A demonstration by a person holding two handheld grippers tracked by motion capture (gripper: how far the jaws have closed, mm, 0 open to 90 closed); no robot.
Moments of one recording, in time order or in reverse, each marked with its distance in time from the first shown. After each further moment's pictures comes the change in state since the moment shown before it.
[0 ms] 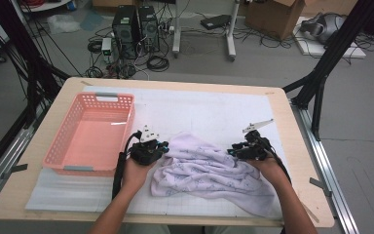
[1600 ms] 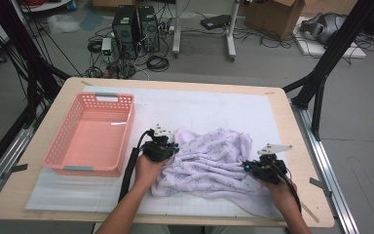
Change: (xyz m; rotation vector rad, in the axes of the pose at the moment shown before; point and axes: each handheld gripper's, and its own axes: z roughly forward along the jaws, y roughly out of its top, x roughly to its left) left arm -0.009 0.007 0.033 0.083 -0.022 -0.064; right arm 0.035 -0.064 -0.037 -0.075 -0.208 0.038
